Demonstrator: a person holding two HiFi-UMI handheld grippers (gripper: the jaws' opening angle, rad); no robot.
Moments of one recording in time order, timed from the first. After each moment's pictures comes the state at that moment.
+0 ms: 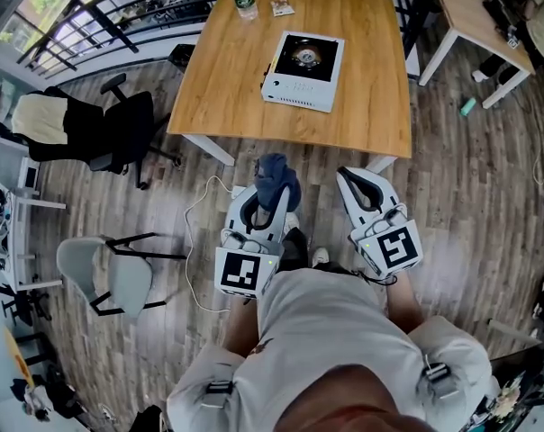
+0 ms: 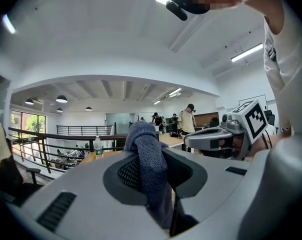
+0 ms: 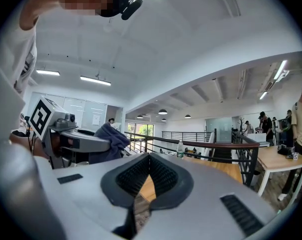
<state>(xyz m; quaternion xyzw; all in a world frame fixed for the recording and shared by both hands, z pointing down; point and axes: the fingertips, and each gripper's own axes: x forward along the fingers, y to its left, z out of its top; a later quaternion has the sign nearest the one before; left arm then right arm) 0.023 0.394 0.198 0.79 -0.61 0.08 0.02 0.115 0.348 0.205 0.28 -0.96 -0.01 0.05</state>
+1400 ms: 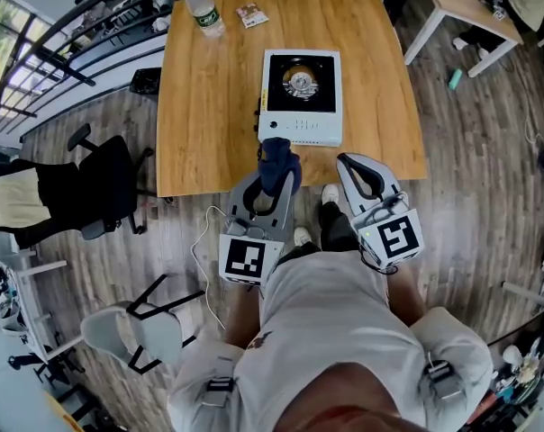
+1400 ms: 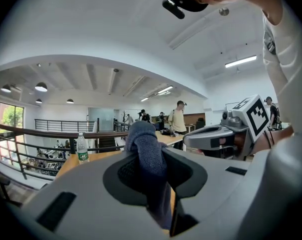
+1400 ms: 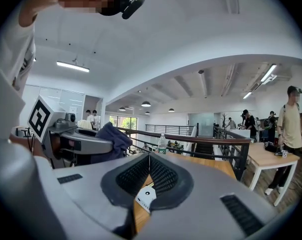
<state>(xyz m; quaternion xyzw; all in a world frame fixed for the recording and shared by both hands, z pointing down) -0.081 0.171 0.229 0.85 -0.52 0.08 0.04 0.011 0.150 0.234 0.37 -0.92 0.01 0.08</state>
